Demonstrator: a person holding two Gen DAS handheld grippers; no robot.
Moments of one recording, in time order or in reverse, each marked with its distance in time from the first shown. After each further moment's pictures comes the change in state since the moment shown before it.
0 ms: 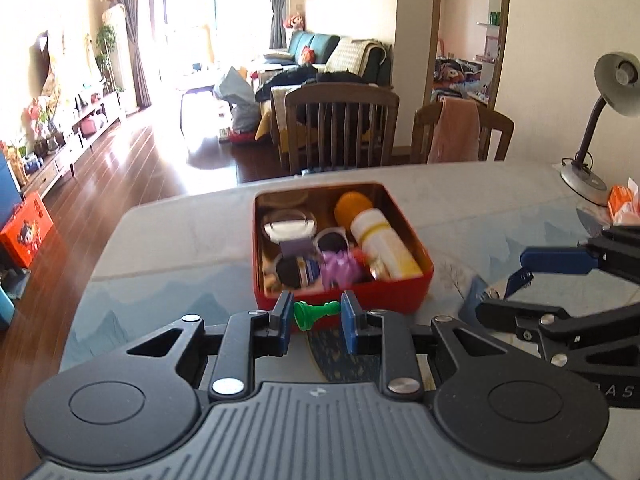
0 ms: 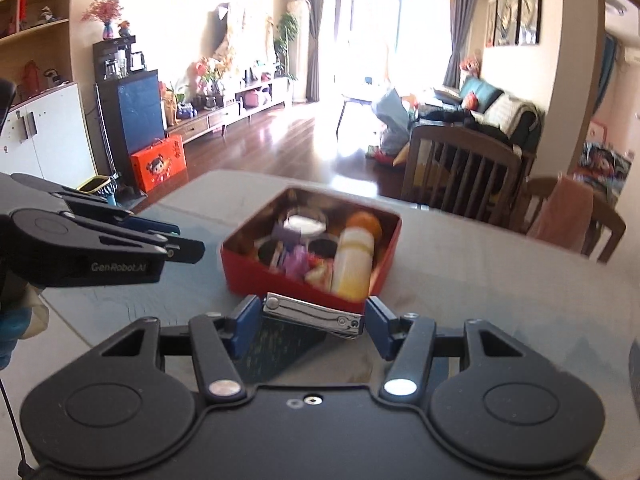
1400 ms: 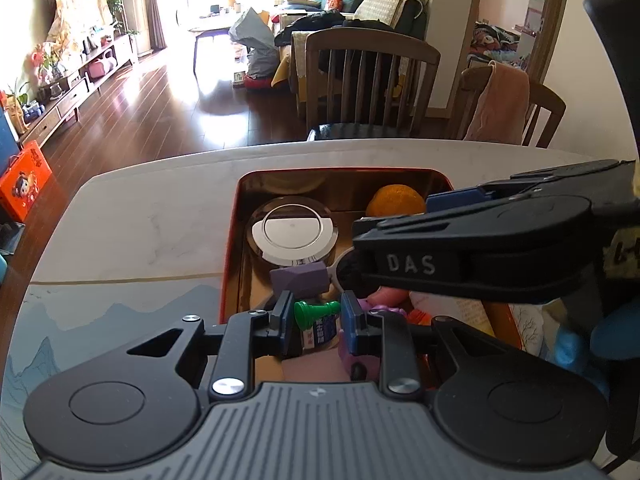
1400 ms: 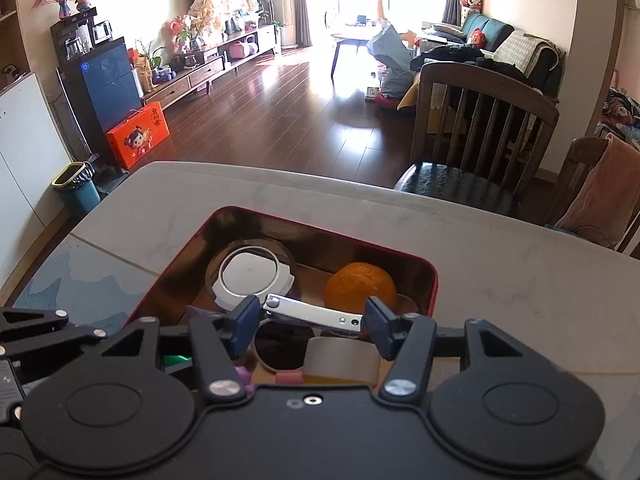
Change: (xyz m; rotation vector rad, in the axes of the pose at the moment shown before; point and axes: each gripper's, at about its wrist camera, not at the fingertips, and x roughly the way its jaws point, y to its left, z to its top) left arm 0.147 0.012 0.039 -0.088 0.176 0.032; right arm 0.192 -0.038 0.064 0.099 0.213 0.035
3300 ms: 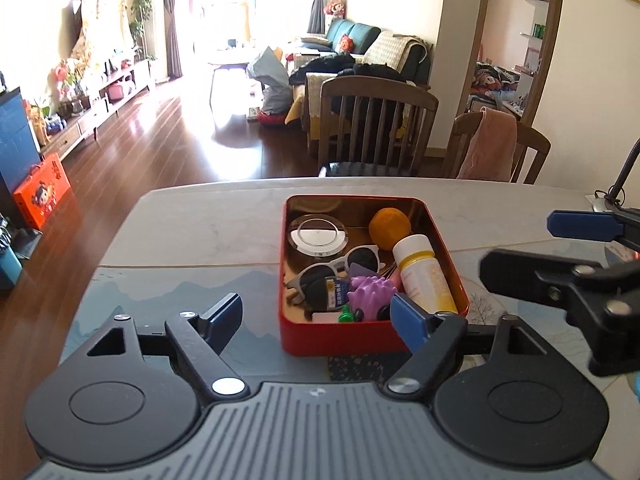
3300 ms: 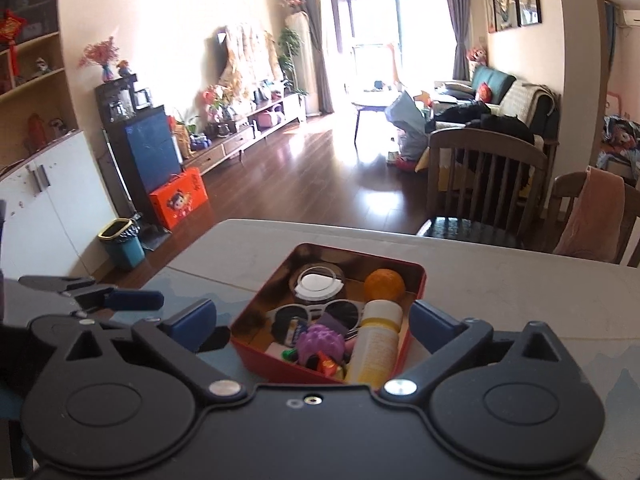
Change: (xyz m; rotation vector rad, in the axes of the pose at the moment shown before) left arm -0.123 0.021 -0.038 -0.041 -0.125 0.011; right arm -0.160 0.019 -0.052 0.012 -0.240 0.091
